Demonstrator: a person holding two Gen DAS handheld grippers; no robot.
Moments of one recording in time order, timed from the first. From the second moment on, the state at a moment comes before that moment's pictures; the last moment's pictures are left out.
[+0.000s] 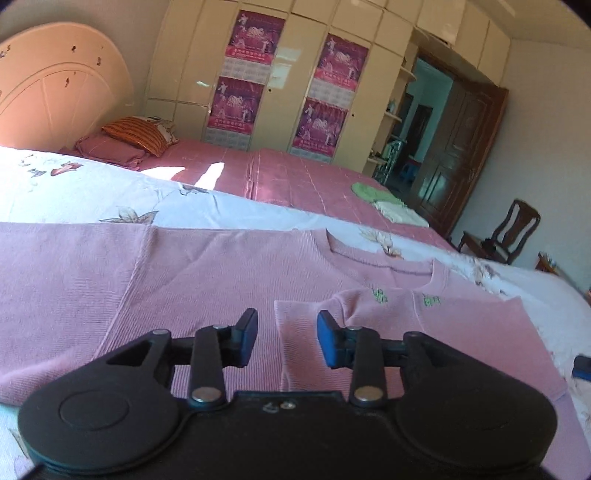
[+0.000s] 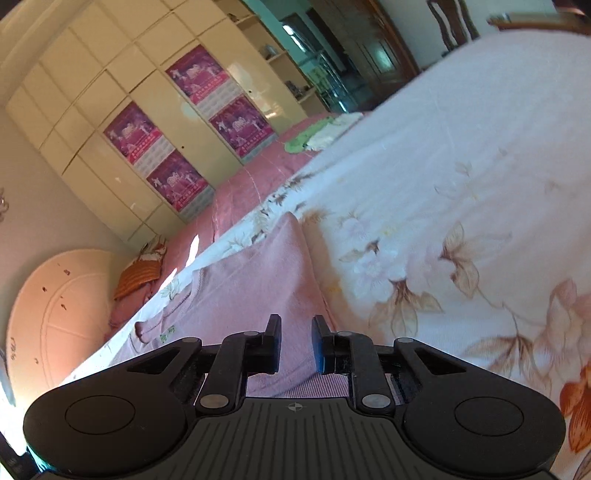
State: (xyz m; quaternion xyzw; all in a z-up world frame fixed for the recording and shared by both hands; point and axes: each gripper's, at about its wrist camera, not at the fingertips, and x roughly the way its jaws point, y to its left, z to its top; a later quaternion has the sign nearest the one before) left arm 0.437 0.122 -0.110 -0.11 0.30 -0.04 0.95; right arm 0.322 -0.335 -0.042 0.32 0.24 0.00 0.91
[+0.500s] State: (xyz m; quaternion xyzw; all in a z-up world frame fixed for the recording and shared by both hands) left arm 0.458 0.068 -0.120 -0.03 0.33 -0.09 0.94; right arm 0.415 -0.321 -0.063 0.21 0.31 0.01 0.93
